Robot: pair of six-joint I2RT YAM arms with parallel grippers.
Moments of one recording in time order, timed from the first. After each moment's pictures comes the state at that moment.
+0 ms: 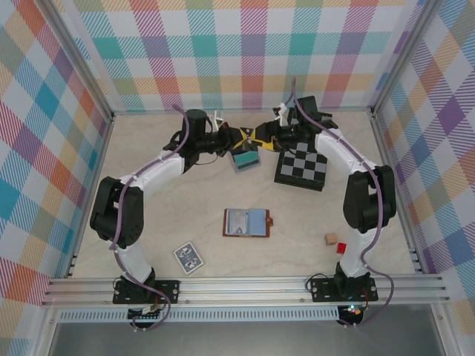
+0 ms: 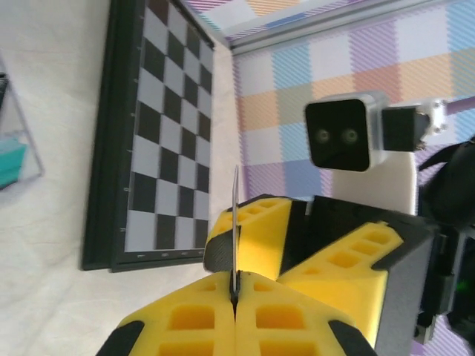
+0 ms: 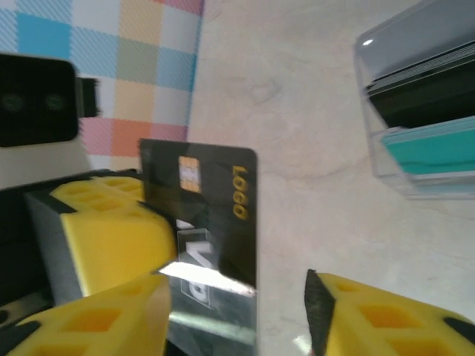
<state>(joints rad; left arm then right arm) -0.42 1.78 1.35 0.01 0.61 -0.97 0.29 1.88 1.58 -0.51 -0.87 0.58</state>
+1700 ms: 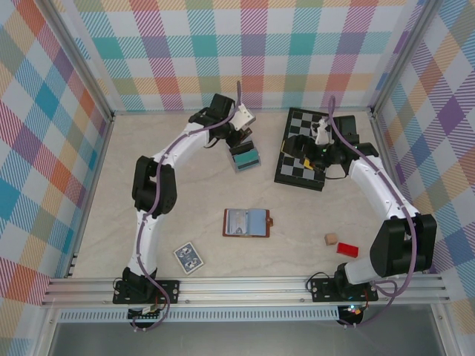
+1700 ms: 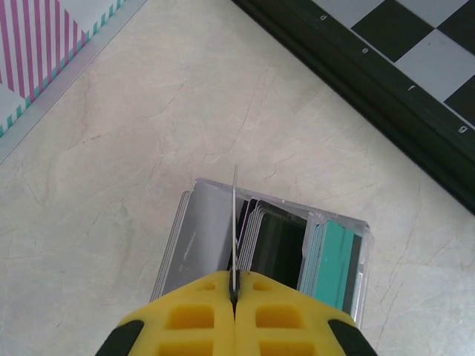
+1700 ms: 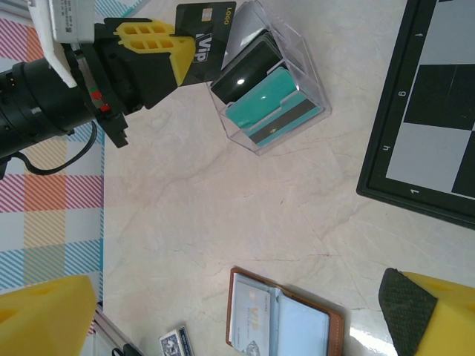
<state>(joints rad) -0.45 2.26 2.05 -0.63 0.24 0.44 0.15 1.45 1.22 -0.62 -0.63 0.53</state>
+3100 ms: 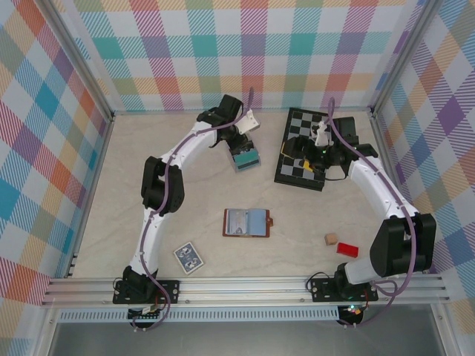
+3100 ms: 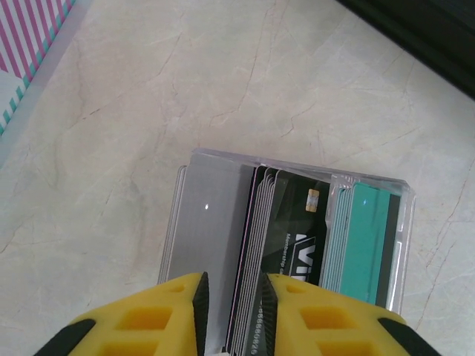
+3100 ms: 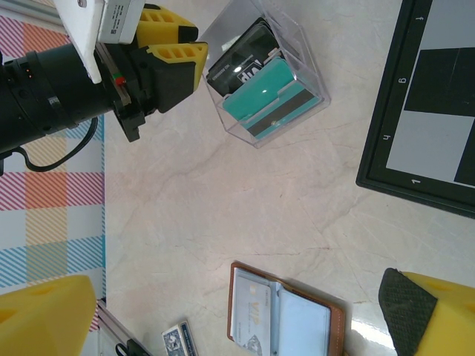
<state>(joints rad) -0.48 2.35 2.21 -0.80 0.08 0.57 0.14 1.45 1.20 -0.62 -0.64 0.54</state>
